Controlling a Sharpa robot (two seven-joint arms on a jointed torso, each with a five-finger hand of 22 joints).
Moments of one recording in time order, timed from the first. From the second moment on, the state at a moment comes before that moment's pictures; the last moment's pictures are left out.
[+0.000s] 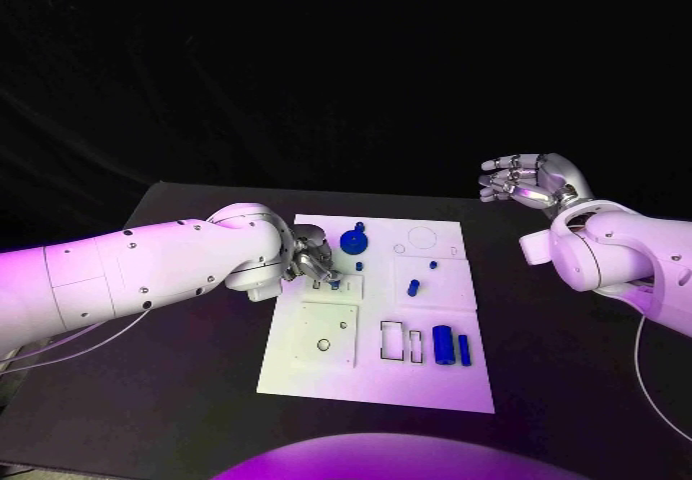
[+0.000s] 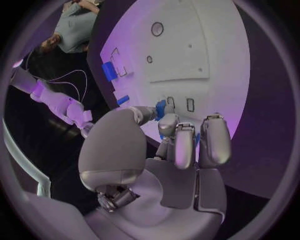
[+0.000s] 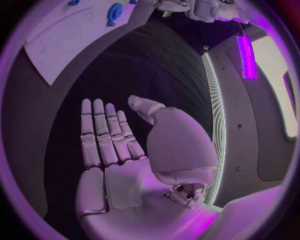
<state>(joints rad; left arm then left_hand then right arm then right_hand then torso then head) 1.24 -0.75 -0.11 1.52 -1.04 0.05 -0.52 1.23 -0.21 0.72 0.32 0.24 0.77 0.07 0.85 0.77 1.28 -0.01 1.20 1.04 1.47 -0.07 1.47 1.31 0.09 1.39 0.04 1.42 1.21 1.29 -0.87 -0.17 1.39 -0.37 -0.55 0.28 1.20 -0.14 0.57 -0.04 0.16 0.73 0.19 0.22 0.35 0.85 0.21 0.35 0.07 0.92 0.16 0.25 0.32 0.17 0.84 0.26 0.15 0.39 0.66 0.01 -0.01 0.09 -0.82</state>
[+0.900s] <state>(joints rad) 1.23 -0.74 -0.11 1.52 -1.15 0.03 -0.52 1.22 -0.22 0.73 0.31 0.25 0.78 0.07 0.86 0.77 1.29 -0.01 1.21 1.06 1.47 -0.07 1.47 1.31 0.08 1.39 0.04 1.43 1.23 1.29 -0.87 -0.17 1.39 -0.37 -0.55 0.28 1.20 -0.14 0.57 -0.04 0.16 0.73 0.19 0.22 0.35 0.85 0.21 0.35 0.07 0.92 0.16 0.25 0.31 0.17 0.84 0.26 0.14 0.39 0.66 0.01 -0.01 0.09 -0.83</state>
